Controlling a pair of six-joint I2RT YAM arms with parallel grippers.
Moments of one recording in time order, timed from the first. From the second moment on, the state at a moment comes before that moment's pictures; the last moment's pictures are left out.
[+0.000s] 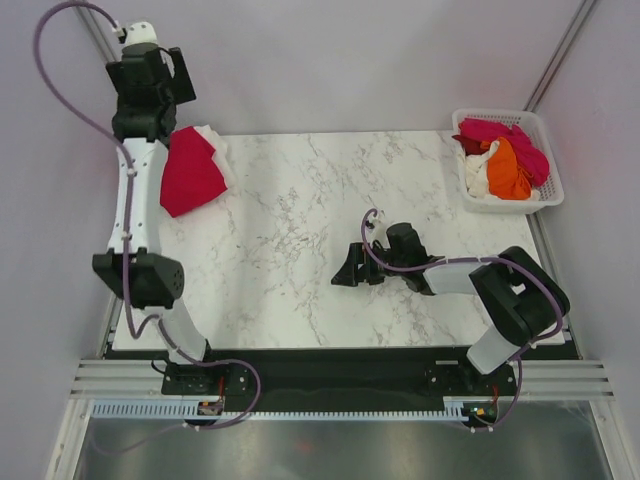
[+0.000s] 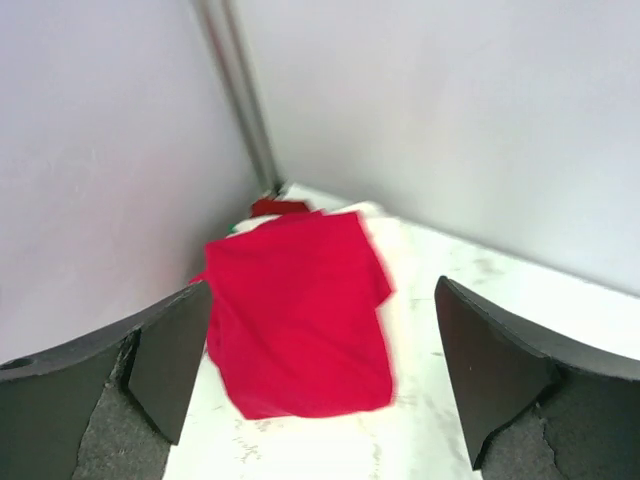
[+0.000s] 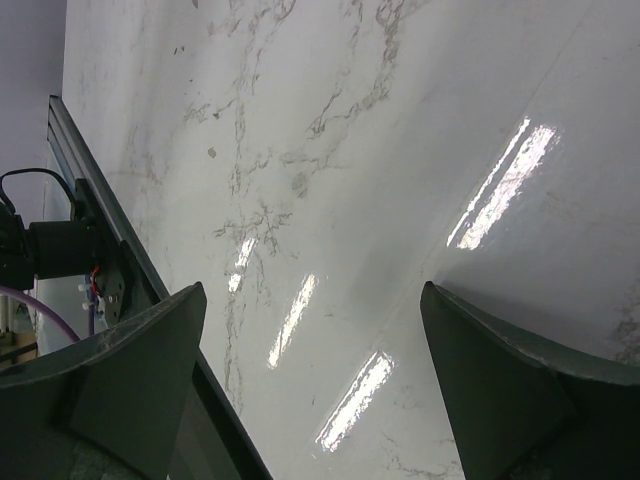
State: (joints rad) left arm 0.01 1.88 2.20 -0.61 -0.43 -0.06; right arm 0.55 1.63 0.59 0.40 -0.57 0.58
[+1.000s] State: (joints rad) left arm -0.07 0.60 0.78 -0.66 0.35 -0.38; right arm 0.57 0.90 0.82 -0.24 0.03 0.44
